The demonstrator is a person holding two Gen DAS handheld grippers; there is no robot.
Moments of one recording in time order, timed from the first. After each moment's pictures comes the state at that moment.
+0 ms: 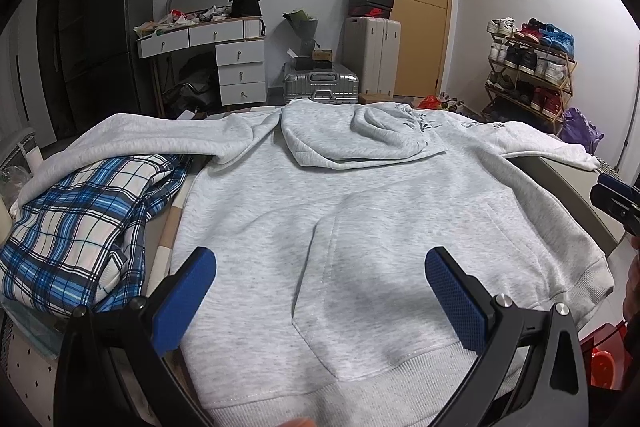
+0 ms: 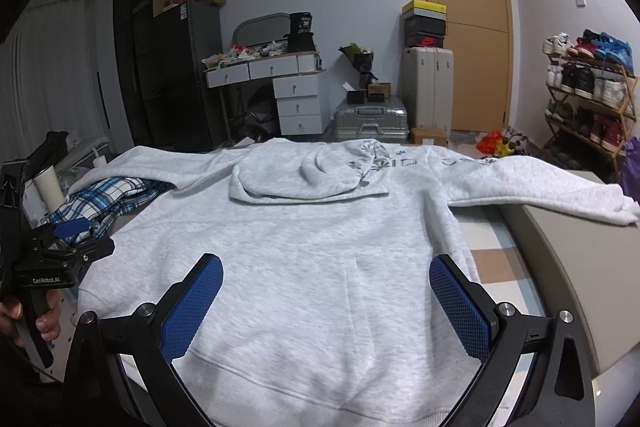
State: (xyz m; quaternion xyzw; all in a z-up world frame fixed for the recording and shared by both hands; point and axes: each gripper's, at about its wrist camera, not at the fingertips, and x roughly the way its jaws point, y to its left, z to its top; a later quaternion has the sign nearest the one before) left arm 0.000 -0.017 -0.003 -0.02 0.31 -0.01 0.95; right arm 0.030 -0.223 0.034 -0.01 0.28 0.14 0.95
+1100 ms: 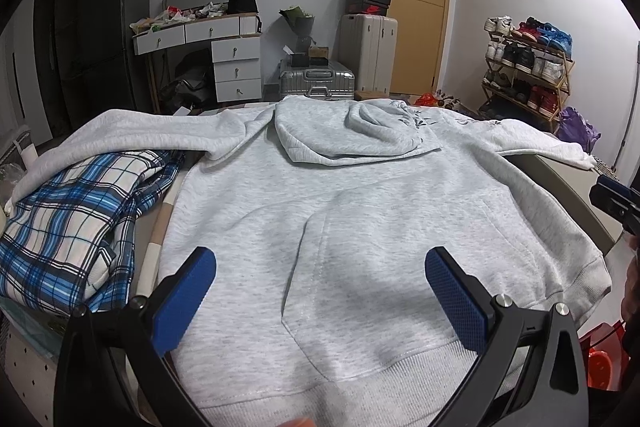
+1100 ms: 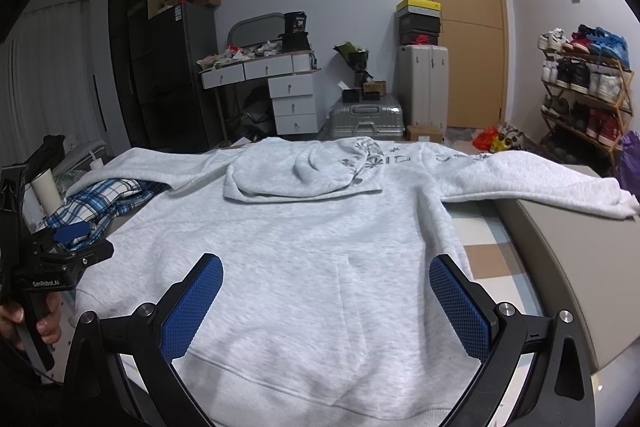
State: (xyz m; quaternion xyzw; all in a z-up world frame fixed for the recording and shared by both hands) left arm 0.003 -0.023 -0.003 -0.02 0.31 -0.02 0.95; right arm 0.030 -0.232 0.031 0.00 0.28 0.13 0.95
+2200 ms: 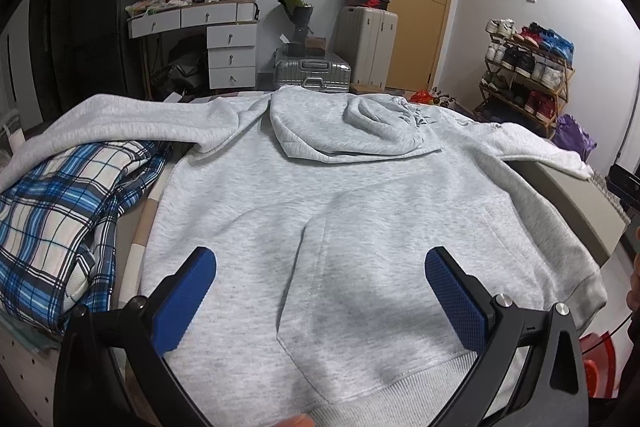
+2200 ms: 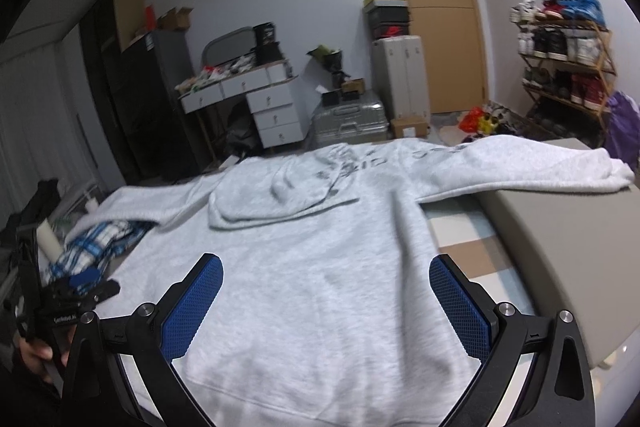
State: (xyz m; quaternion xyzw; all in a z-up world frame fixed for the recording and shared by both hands) left arm 0.022 -0.010 -0.008 -0.06 0.33 -0.03 0.94; right arm 0.049 -0.280 0.052 0.07 0.29 0.10 0.95
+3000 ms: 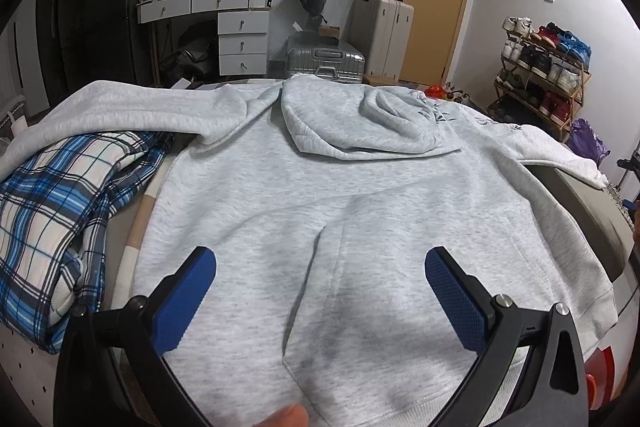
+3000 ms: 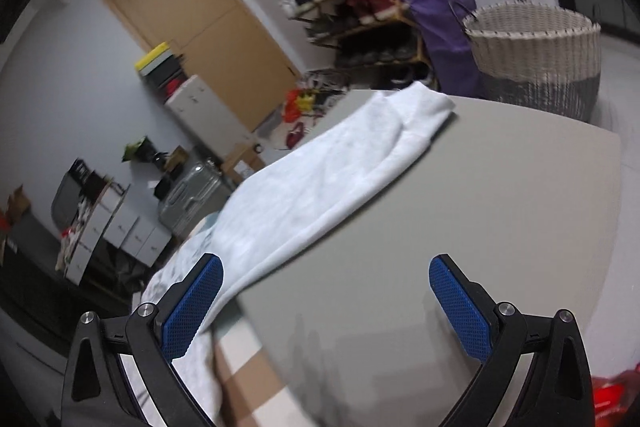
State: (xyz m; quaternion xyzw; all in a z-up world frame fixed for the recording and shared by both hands) left arm 0.043 -0.010 -0.014 -0.06 0.35 -0.02 0.93; right arm 0.126 -0.576 0.018 0.34 0.30 -0.19 0.87
